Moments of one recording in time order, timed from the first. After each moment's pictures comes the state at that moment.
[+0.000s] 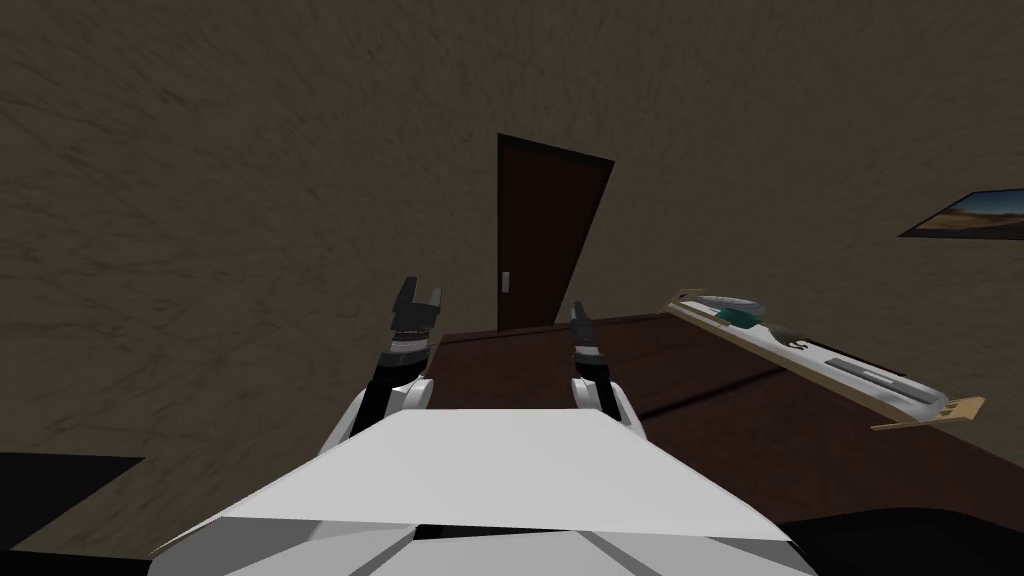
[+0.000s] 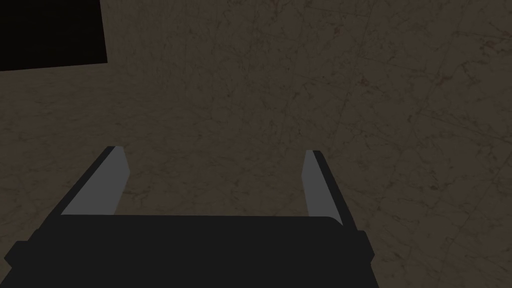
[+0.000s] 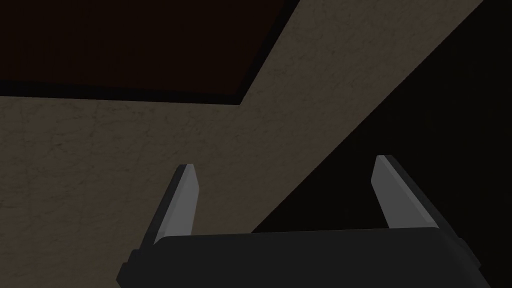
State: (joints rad) arm 0.35 -0.08 -0.06 -1.99 0.13 -0.52 0.16
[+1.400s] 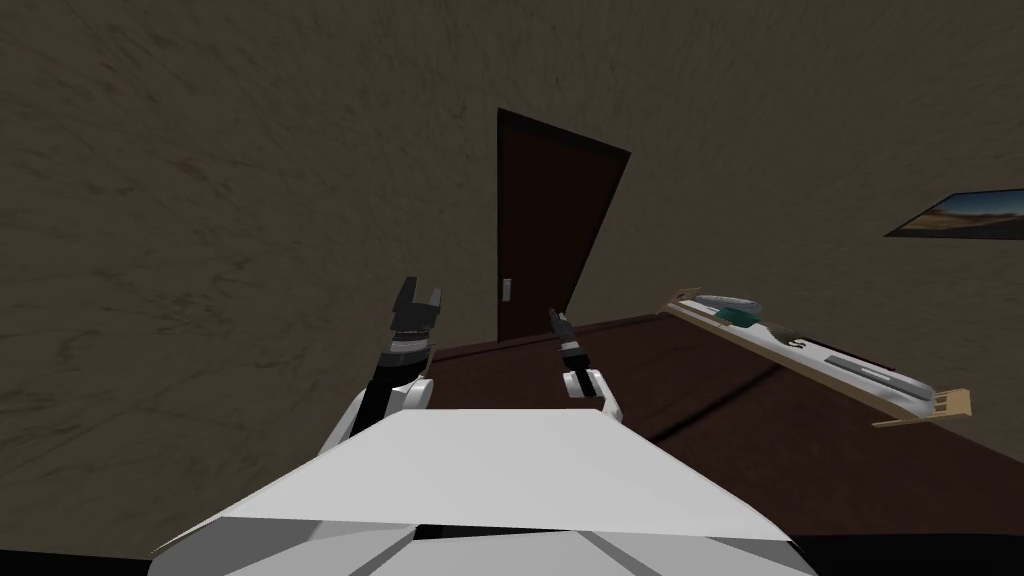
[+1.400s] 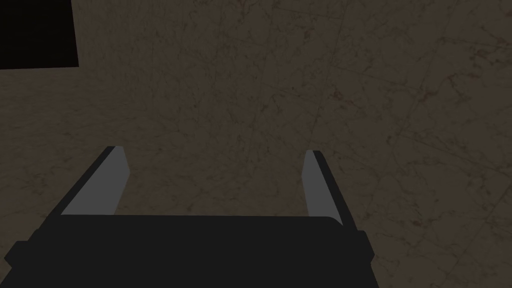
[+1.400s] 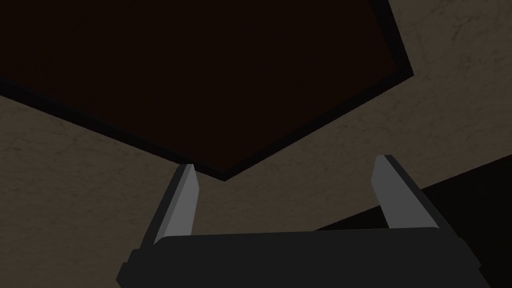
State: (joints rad) arm 0.19 -0.10 -0.07 -1.70 0.41 -0.50 0.36
